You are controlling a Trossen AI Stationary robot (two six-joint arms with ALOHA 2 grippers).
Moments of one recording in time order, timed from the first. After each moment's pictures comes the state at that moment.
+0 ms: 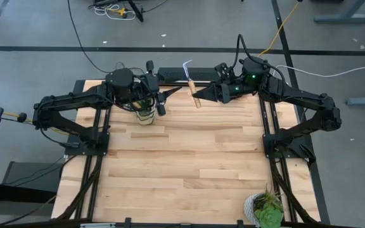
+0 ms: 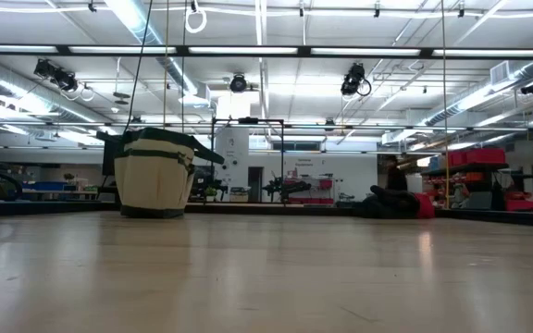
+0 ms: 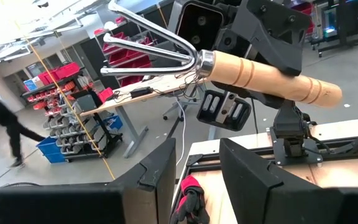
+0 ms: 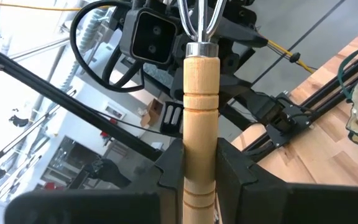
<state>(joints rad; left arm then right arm) 0.13 1.30 1.41 -0.12 -0.21 0.34 -0.25 1.34 1.46 -0.16 -0.46 0.88</state>
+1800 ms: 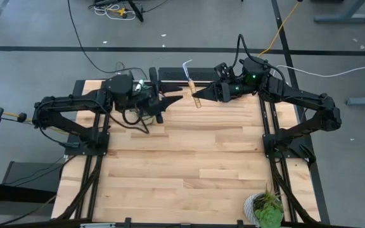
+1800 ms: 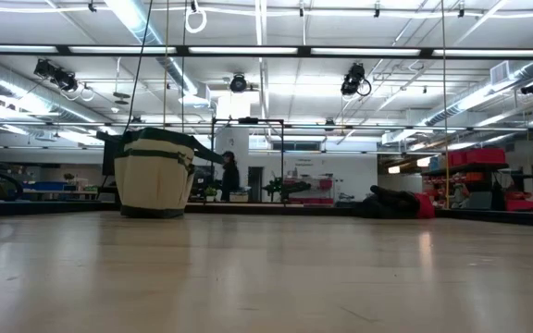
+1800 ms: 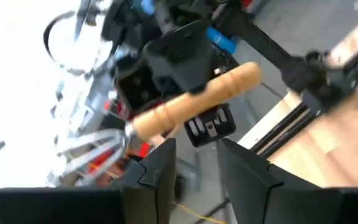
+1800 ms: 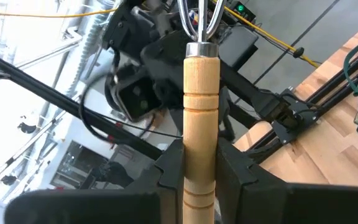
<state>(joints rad) 0.04 1.30 1.41 -0.10 -0.19 1.00 -0.25 1.34 1.46 -0.15 -0.46 0.93</state>
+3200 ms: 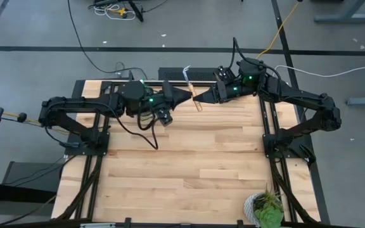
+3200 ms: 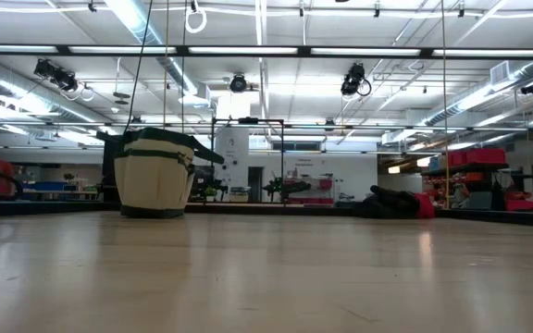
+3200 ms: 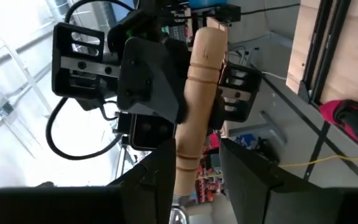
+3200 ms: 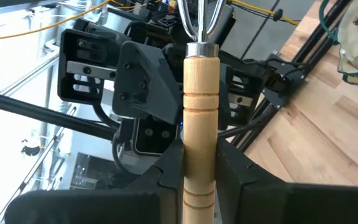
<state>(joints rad) 0.02 1.39 1.41 0.00 -0.28 1.71 -0.25 1.34 1.46 -0.25 -0.46 1.10</state>
